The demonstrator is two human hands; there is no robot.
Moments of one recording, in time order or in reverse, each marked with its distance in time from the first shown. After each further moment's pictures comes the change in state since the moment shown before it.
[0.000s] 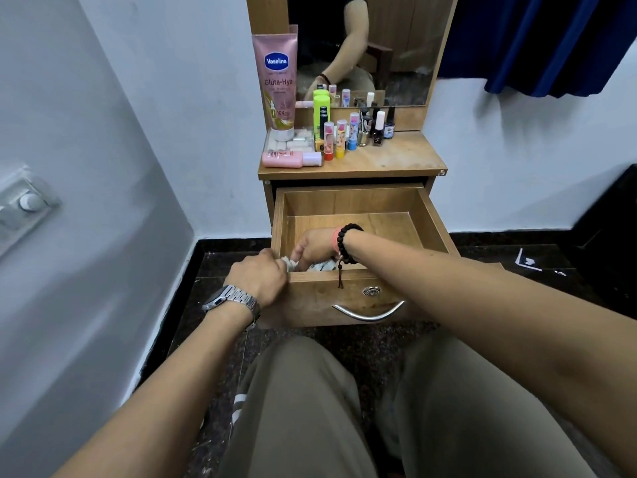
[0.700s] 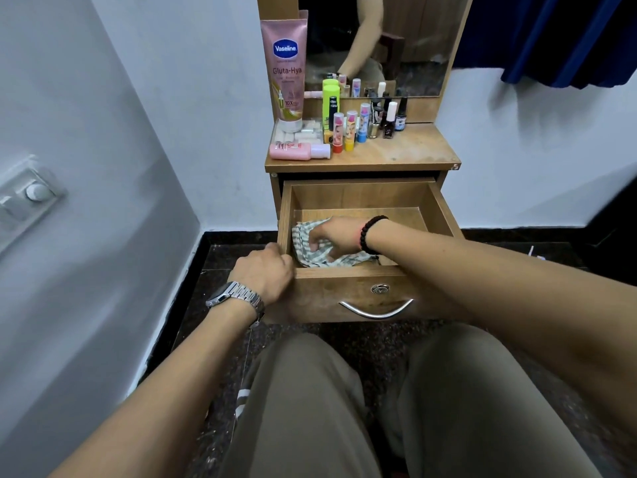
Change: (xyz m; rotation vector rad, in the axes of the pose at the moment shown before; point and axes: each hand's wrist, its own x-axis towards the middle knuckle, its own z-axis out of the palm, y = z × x) left_hand 0.004 -0.006 0.007 -0.020 0.033 0.028; right_hand 0.014 0.040 -0.013 -0.533 0.120 -0.216
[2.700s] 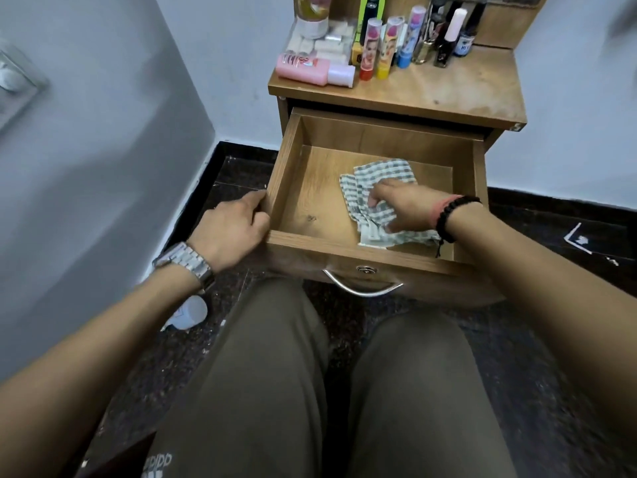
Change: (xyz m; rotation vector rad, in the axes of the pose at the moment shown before) left_hand -0.010 0.001 -0.018 -0.101 -0.110 -0.057; right_hand -0.055 0.075 0.008 0.150 -0.122 0.077
